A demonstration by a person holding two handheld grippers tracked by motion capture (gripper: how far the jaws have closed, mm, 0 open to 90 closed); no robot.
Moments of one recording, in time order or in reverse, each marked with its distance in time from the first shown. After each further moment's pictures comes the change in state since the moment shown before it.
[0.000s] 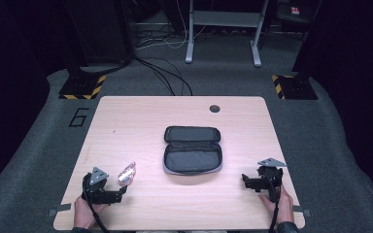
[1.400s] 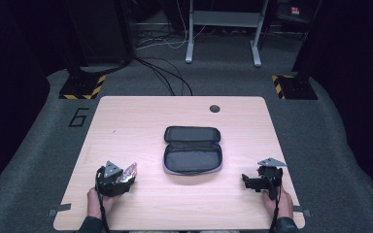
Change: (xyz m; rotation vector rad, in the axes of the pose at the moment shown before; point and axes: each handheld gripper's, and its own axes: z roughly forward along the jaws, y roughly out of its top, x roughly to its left) left arm -0.007 0.012 0.032 -0.001 -0.017 0.023; right arm -0.002 0.000 0.000 -0.003 0.009 -0.017
